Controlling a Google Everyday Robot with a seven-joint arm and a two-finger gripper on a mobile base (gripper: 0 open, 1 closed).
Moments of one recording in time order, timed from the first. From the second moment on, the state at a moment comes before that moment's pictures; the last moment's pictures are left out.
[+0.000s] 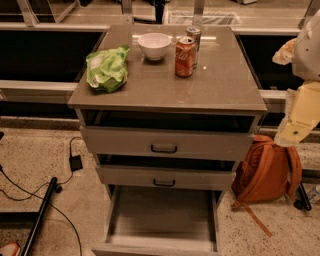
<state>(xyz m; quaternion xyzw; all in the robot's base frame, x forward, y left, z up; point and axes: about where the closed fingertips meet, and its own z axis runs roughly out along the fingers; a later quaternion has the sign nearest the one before) 0.438 -0.217 0.976 -0.60 0.78 -0.03 0.16</state>
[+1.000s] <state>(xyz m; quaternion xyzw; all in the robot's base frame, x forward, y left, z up) 0.545 -0.074 0.979 -0.75 0.62 -0.05 0.21</state>
